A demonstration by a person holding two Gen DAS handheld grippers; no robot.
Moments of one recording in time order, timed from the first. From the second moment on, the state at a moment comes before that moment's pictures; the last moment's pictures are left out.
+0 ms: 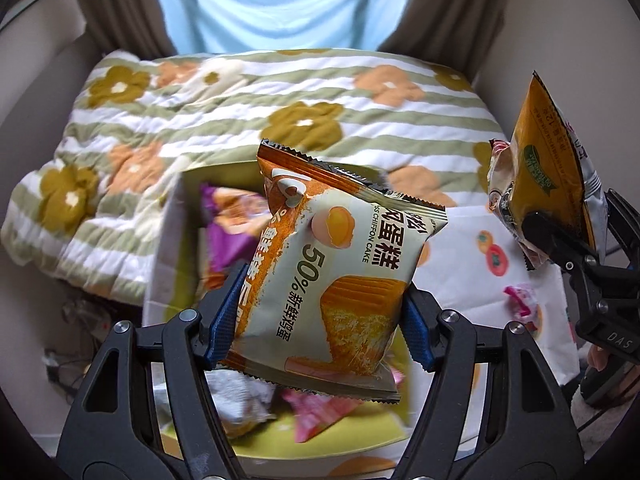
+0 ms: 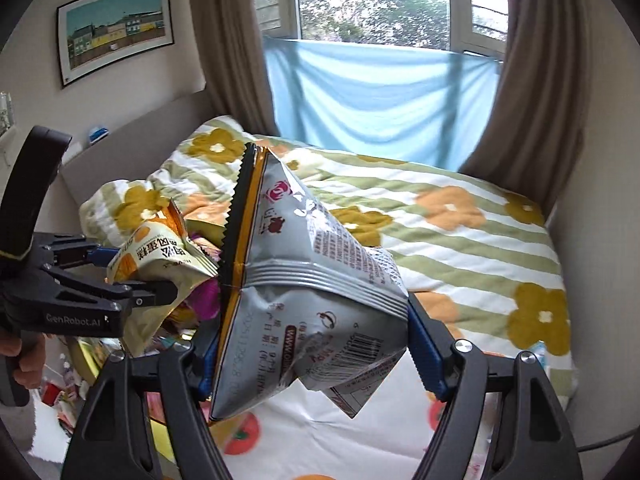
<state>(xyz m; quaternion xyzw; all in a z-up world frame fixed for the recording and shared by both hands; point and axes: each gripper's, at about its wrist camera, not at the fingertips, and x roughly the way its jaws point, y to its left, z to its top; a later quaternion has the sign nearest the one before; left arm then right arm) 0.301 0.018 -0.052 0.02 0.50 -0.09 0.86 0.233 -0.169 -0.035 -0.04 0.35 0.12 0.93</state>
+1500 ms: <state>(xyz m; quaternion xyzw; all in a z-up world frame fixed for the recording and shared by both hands) 0.327 0.098 -0.123 0.00 0.53 -0.05 0.85 0.315 -0.093 -0.104 0.01 0.42 0.12 0.90</state>
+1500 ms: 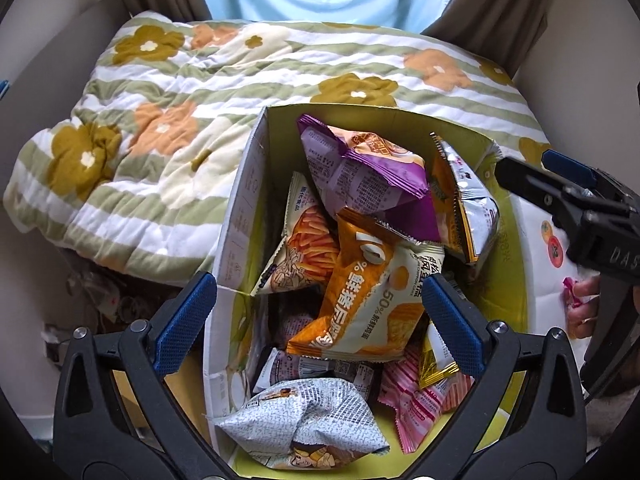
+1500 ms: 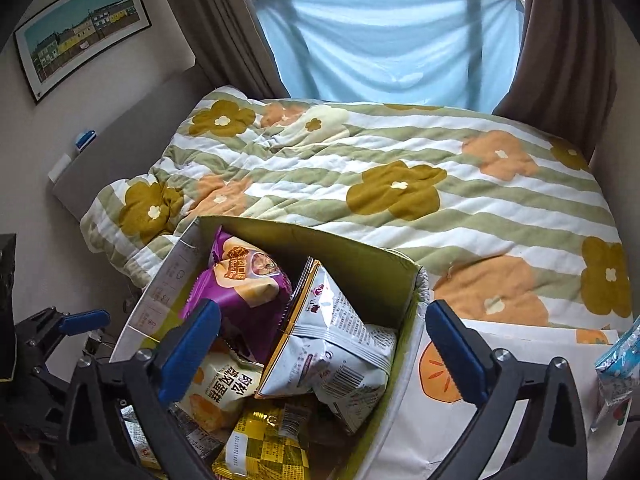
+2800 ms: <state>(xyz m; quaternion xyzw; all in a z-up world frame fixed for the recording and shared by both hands) 0.255 -0.140 -0.103 0.02 0.51 -0.26 0.82 0.159 -0.302 -0.027 -0.03 0.39 -0.05 0.92</state>
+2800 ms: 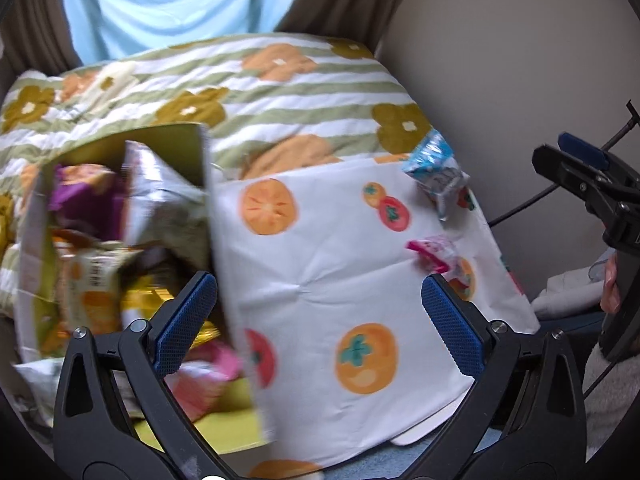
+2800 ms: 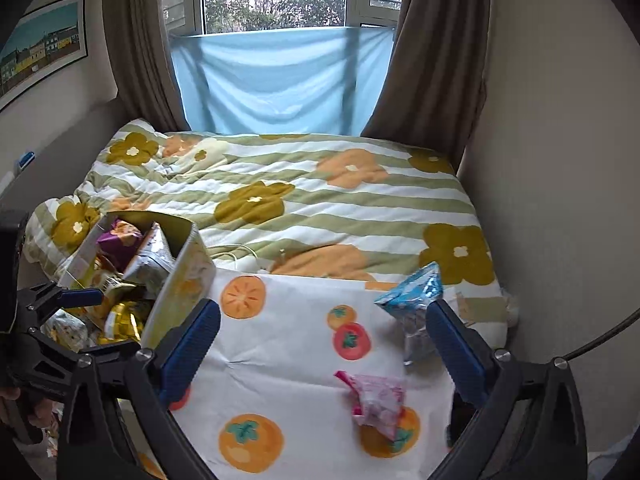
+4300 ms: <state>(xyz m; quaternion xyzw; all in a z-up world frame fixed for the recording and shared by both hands) 0.263 -0.374 -0.274 0.04 0.62 -0.23 0.75 0.278 -0.462 -0.217 -0.09 0.51 0.10 0.85</state>
